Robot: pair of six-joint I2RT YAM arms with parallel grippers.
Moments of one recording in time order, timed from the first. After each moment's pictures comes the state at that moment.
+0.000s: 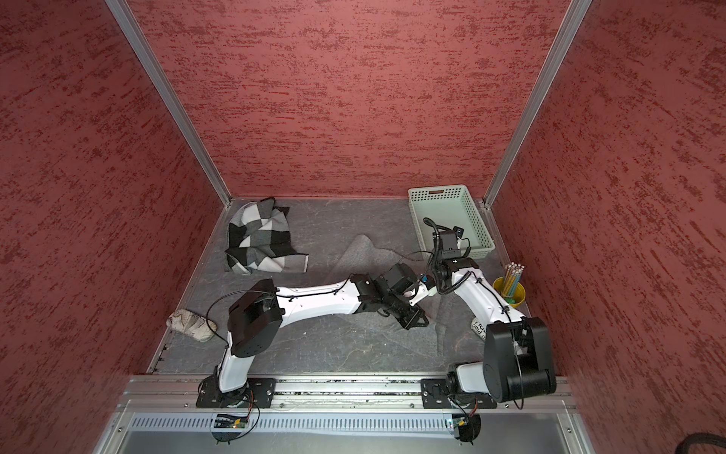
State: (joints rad) left arm -1.14 2.05 1.57 -0.34 0.48 -0.36; right arm 0.13 1.38 0.88 -0.39 0.29 0.48
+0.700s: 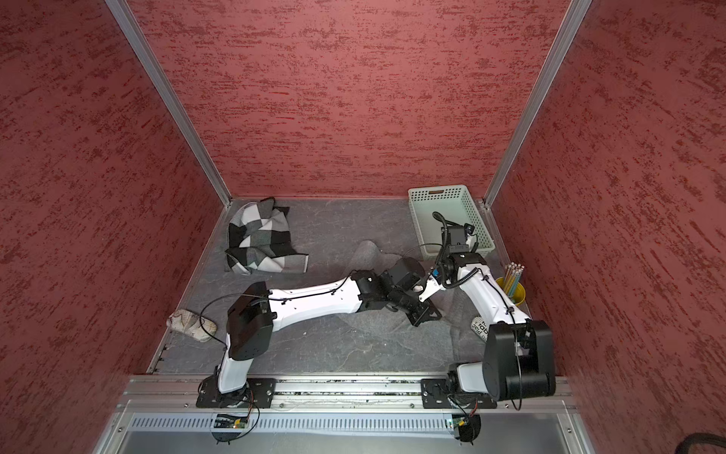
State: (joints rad) left arm -1.18 2.06 1.70 -0.35 0.43 -0.29; right arm 0.06 1.38 0.94 -0.49 0.34 0.48
